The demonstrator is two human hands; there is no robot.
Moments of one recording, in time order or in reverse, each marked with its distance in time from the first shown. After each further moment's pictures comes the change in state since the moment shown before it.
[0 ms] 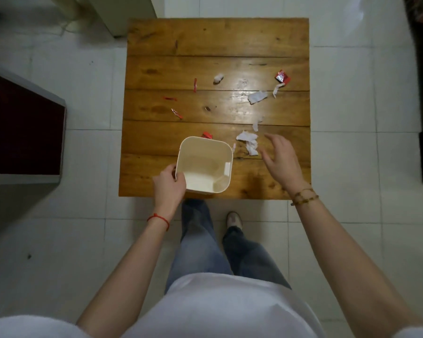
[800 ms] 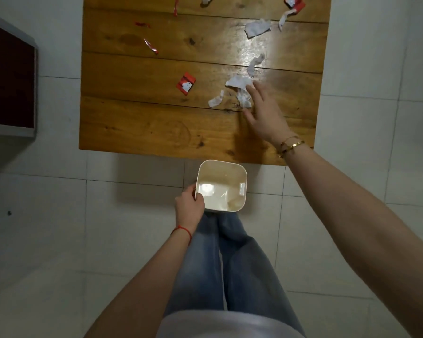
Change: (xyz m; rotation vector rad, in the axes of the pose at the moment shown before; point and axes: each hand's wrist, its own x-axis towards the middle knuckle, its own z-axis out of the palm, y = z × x) left_hand -0.105 -0.092 0.185 -0.021 -0.162 -0.306; right_hand 0.028 0.077 0.083 -0.120 -0.232 -0.144
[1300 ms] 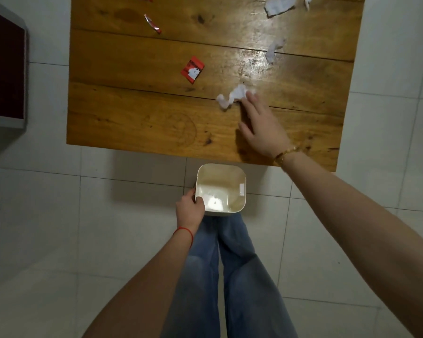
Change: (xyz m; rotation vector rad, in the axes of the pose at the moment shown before) left_hand 0.048 -0.050 0.030 -0.027 -0.026 -0.100; right_hand -0.002 0.000 0.069 -0.051 -0.104 -0.084
